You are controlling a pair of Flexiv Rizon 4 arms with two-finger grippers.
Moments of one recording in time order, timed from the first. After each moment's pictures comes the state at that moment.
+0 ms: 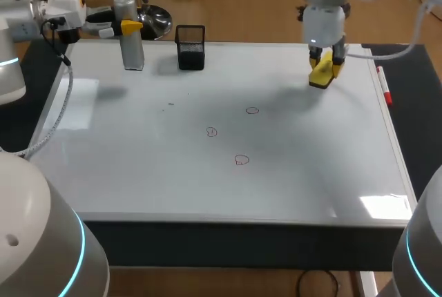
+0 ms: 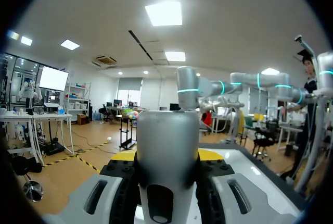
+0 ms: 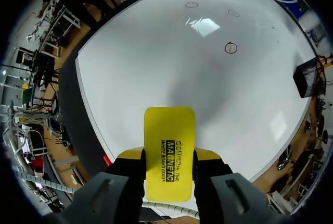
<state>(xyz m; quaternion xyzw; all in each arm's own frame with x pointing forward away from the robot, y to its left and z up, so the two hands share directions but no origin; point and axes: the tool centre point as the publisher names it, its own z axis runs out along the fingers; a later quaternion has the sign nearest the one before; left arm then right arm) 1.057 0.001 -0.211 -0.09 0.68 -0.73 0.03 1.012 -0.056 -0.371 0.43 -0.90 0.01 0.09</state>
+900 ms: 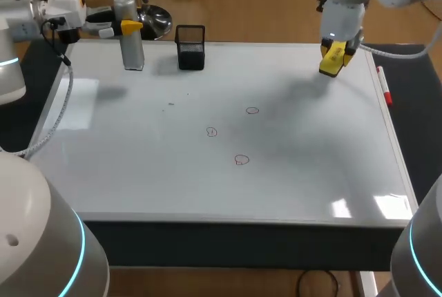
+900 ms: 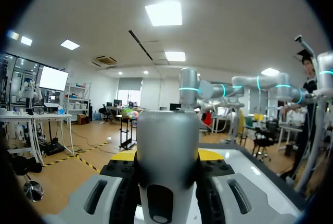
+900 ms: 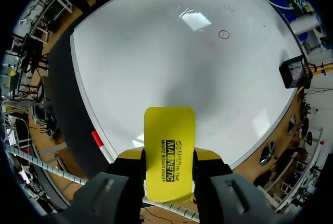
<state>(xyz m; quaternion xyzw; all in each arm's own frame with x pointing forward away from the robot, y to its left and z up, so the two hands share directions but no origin) 1.057 0.001 -0.211 -0.09 0.68 -0.73 0.03 1.054 -0.082 -0.361 0.46 -0.89 0.00 0.01</state>
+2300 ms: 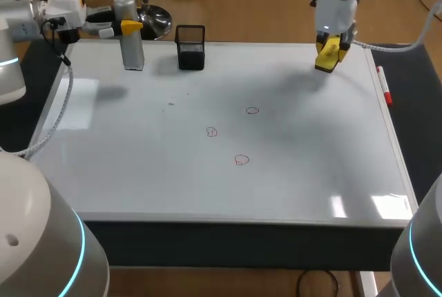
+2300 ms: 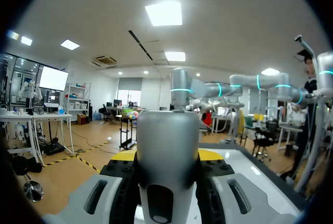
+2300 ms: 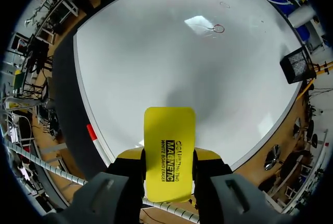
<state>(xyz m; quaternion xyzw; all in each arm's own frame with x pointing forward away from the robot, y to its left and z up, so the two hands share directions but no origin) 1.057 0.001 -0.211 -0.09 0.68 -0.73 0.03 1.075 -0.077 -0.371 0.46 -0.88 -0.01 0.05</state>
